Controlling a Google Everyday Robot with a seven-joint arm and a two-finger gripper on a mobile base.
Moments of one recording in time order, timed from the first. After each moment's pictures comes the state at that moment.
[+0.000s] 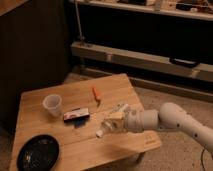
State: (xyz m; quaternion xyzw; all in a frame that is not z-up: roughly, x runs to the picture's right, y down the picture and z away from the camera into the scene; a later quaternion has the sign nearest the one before) arm 0.023 0.150 0.642 0.07 -0.52 -0.26 0.81
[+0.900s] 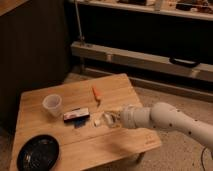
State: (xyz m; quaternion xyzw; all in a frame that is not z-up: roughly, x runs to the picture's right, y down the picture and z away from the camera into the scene) arm 0.024 0.125 0.676 0.01 -0.43 -0.12 0.90
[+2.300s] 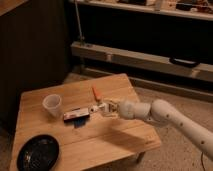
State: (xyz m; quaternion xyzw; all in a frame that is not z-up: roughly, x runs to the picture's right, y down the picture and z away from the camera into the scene) arm -0.002 0.084 0.716 0.06 -0.57 0.01 0.82
